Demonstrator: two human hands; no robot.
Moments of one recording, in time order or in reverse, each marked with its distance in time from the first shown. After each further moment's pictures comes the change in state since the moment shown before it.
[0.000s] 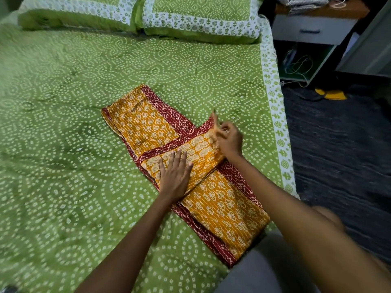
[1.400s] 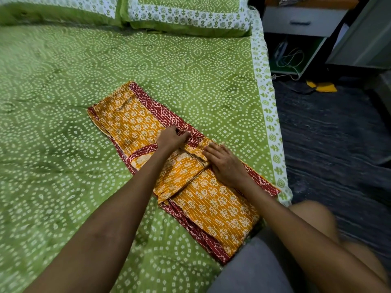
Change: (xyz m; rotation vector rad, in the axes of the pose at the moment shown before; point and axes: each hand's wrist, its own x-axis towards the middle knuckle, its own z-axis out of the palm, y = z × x) left_hand 0.116 0.014 -0.027 -0.312 0.000 -0.183; right_hand -0.046 0.061 -0.032 -0.822 -0.411 -0.737
